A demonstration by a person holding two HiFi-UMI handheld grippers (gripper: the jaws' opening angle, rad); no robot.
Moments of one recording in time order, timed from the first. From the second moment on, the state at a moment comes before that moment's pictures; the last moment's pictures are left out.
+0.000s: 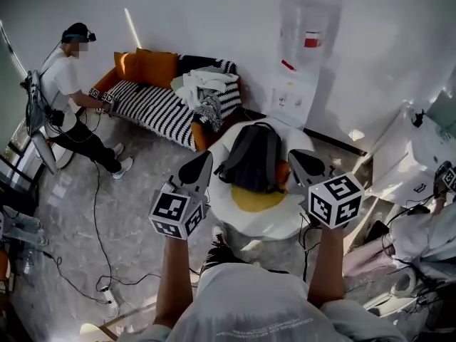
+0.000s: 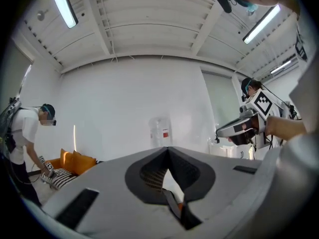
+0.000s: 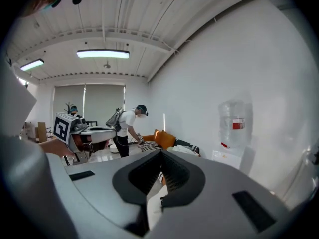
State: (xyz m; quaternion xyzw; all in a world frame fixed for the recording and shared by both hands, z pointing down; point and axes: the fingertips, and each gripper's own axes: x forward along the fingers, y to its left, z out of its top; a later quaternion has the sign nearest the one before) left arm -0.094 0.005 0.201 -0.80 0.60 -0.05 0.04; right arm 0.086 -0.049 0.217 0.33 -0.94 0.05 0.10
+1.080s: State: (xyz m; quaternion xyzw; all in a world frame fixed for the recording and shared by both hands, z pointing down) left arm -0.070 -0.029 0.163 -0.80 0.60 -0.07 0.08; right arm 0.093 -0.082 0.198 0.33 -0.94 0.02 0.12
